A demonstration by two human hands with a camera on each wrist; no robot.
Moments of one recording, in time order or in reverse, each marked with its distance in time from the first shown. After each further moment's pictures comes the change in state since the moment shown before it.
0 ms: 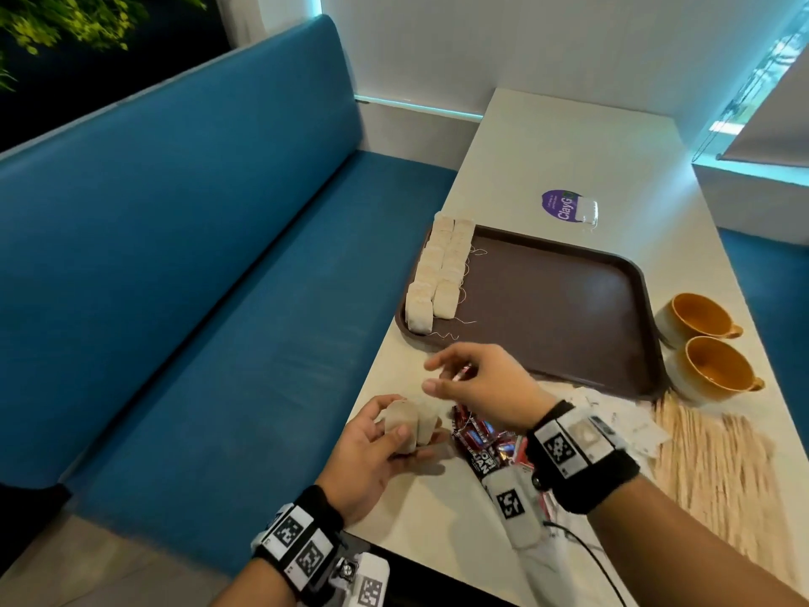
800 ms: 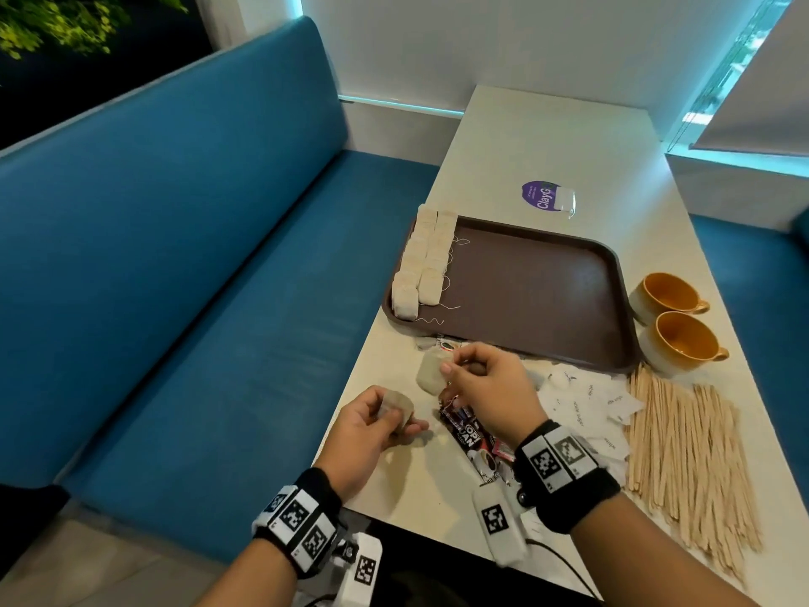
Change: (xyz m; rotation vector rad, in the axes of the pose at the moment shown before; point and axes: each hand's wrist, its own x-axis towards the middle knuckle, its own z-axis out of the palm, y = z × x) left_hand -0.001 -0.006 0.007 0.333 0.128 0.032; right_hand -0.035 0.027 0.019 0.349 0.310 0.069
